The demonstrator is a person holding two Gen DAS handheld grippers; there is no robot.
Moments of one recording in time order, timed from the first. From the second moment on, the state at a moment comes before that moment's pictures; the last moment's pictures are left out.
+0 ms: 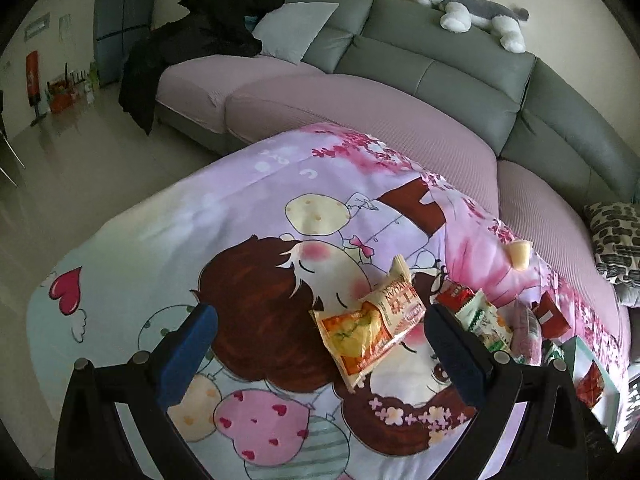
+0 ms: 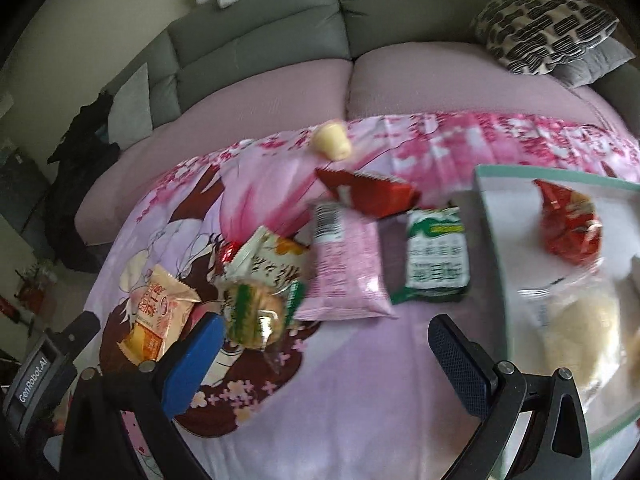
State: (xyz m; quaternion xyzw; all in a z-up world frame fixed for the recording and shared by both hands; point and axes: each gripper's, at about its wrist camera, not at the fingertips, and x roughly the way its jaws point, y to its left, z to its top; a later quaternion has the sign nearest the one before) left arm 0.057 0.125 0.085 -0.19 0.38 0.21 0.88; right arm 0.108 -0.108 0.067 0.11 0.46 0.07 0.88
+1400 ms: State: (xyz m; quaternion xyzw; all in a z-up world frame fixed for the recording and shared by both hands) left arm 0.078 0.163 0.054 -0.20 0.42 0.21 0.86; right arm 0.122 -0.060 0.027 0.05 0.50 -0.01 0.86
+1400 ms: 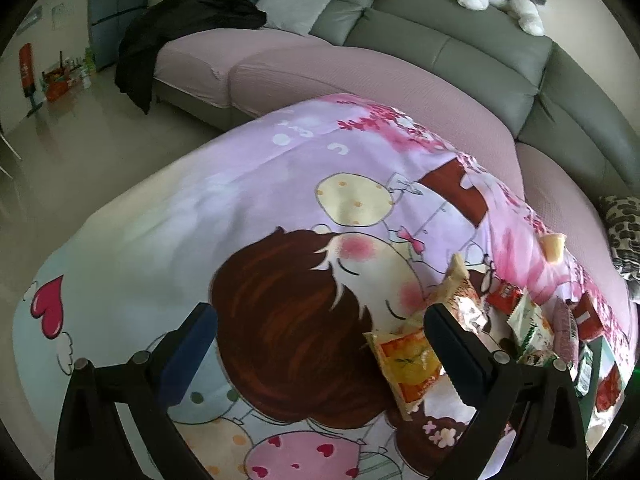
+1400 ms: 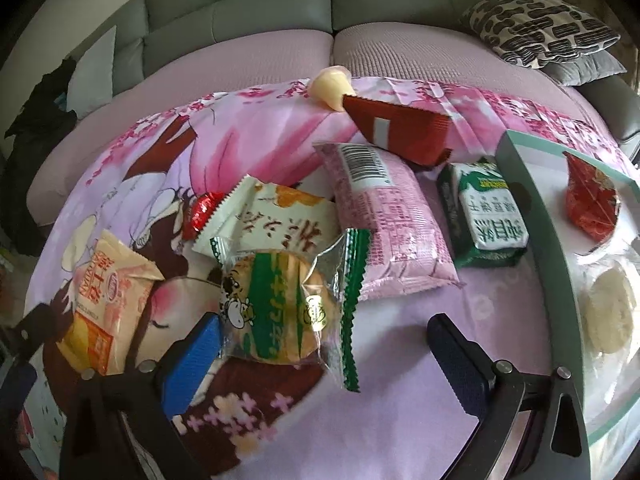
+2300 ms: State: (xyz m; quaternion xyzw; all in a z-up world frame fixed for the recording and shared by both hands) left arm 0.113 0.101 0.035 -0.08 0.47 0.11 0.87; right arm 0.112 -0.073 0.033 0.05 0.50 0.02 0.86
